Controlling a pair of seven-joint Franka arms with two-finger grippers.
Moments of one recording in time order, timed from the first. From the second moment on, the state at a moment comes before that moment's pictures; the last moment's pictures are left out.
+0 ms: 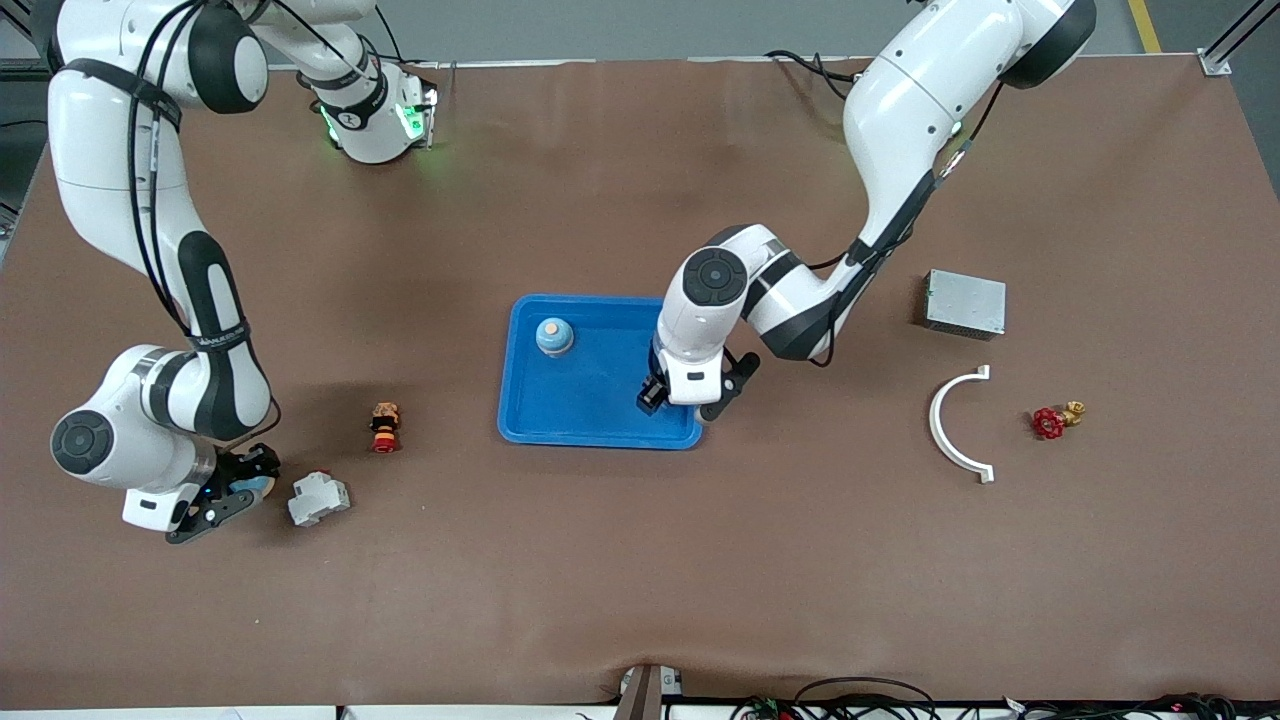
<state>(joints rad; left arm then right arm) -0.37 0.76 -0.41 -1.51 0.31 2.40 -1.74 0.02 0.82 -0.21 -1.53 0.13 2.32 -0.76</state>
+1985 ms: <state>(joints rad) 0.13 0.18 -0.41 -1.44 0.14 1.58 -0.66 0.50 0.57 -0.18 -1.56 0.26 1.98 0.25</state>
